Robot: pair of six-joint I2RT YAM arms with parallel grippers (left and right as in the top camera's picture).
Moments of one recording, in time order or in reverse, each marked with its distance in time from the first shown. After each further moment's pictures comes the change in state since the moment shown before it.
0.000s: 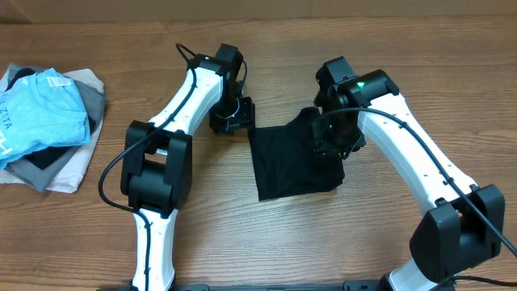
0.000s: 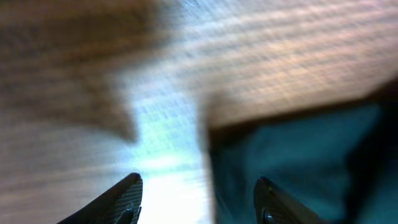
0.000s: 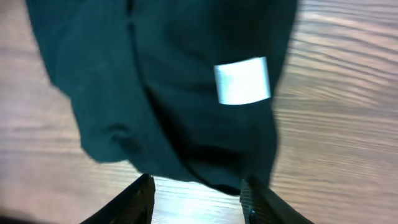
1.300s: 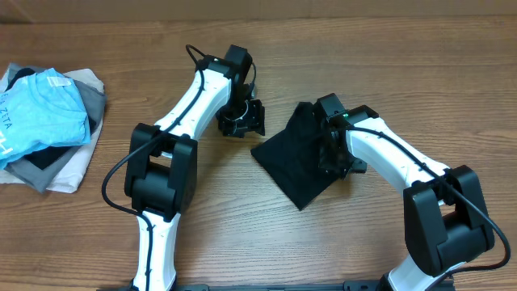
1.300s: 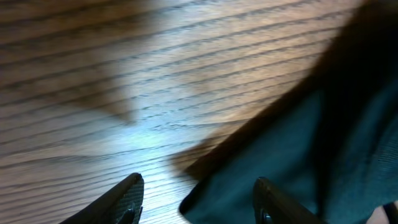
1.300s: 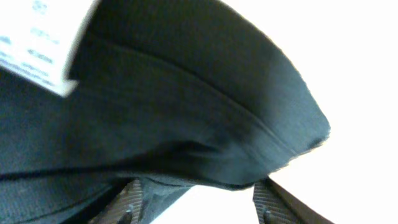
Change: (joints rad) left arm -0.047 -0.013 -0.002 -0.001 0.043 0.008; right arm 0.006 0.037 -0.343 0.326 0.319 0.274
